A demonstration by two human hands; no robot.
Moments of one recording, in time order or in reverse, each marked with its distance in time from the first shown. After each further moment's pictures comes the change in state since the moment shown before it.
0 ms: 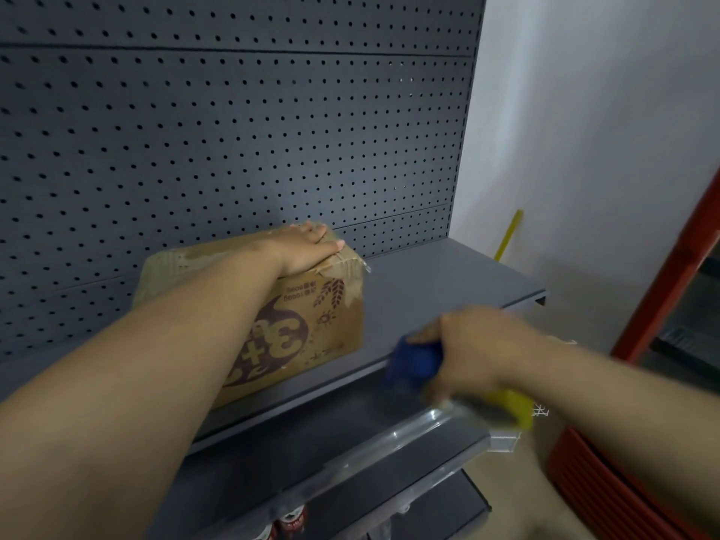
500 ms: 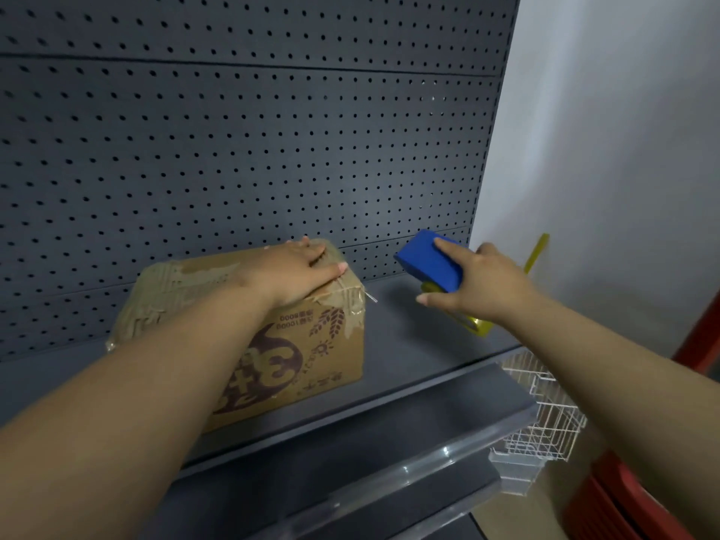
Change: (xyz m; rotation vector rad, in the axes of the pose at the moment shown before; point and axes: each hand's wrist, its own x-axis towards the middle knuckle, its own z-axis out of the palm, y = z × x) left_hand -0.015 0.006 0.000 -0.068 0.139 -0.071; right_hand 0.111 0.076 -0.013 0.087 0.298 0.125
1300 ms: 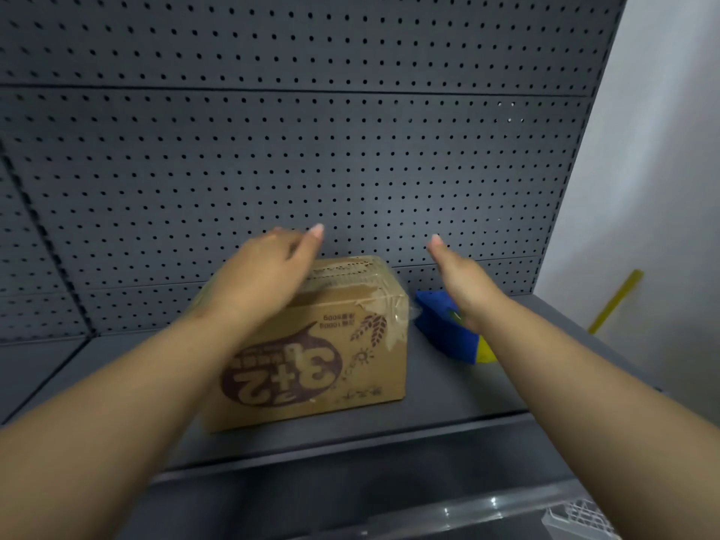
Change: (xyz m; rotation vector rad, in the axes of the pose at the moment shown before) left_hand -0.059 -0.020 -0.026 -0.219 0.555 -0.187; right_hand 0.059 -0.077 0.018 1.152 -0.279 0.199
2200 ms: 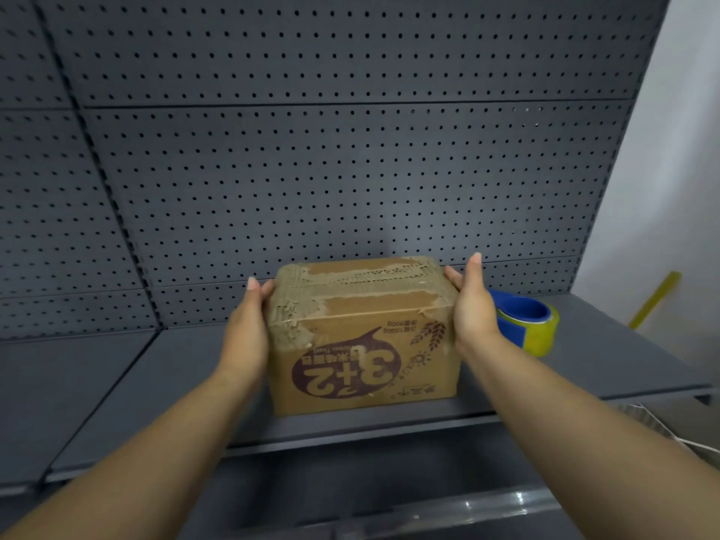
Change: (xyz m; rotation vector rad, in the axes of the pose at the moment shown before) left_hand -0.056 -0.098 0.007 -1.012 0.137 -0.522; right_hand -0.038 0.016 0.077 0.480 0.163 -0.056
